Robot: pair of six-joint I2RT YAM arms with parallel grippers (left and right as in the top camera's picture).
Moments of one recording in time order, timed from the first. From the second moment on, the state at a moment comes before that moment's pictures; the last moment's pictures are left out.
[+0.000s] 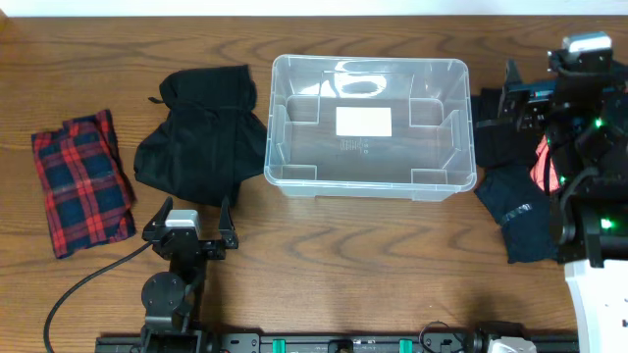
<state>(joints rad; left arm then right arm) -0.07 0.01 0.02 -0.12 -0.04 -0.04 -0.04 1.07 1.13 -0.25 -0.02 -0.20</state>
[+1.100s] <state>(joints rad) -0.07 0.01 0.02 -0.12 -0.04 -0.04 -0.15 1.05 1.21 -0.83 0.06 -0.18</state>
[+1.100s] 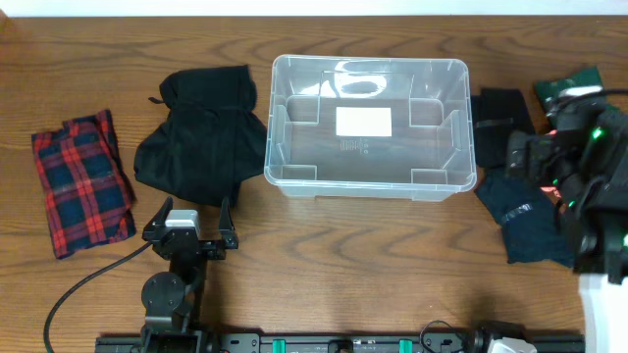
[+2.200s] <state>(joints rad) -0.07 0.01 0.02 -0.12 -0.04 -0.04 -0.46 1.86 1.41 -0.46 -0.42 -0.46</state>
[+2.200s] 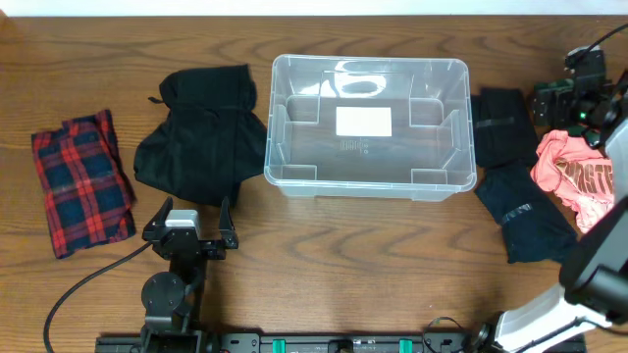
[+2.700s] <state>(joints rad) -0.07 0.01 0.02 -0.12 -0.04 -0.04 -0.46 2.14 1.41 -0.45 -0.50 -0.45</state>
